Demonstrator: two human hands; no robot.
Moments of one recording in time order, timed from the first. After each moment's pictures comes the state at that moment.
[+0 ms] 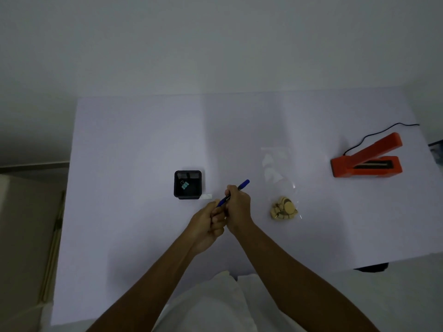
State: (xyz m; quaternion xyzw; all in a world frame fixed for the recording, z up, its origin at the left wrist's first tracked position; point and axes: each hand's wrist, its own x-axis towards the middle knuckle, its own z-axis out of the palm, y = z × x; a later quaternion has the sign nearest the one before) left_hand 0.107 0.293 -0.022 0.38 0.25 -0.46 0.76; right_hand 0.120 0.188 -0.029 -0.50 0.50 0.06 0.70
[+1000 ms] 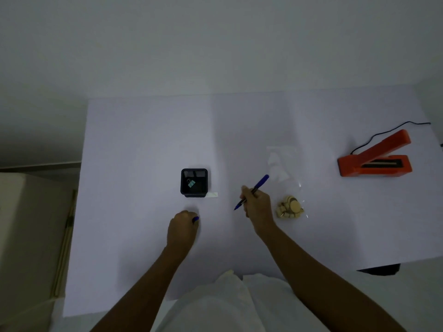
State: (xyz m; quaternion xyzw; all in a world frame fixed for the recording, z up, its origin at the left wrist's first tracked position) left_hand 0.093 0.359 -0.097 0.94 -0.01 -0.22 0.27; right_hand 0.094 0.145 -0.038 -0.66 0.38 0.06 0.65
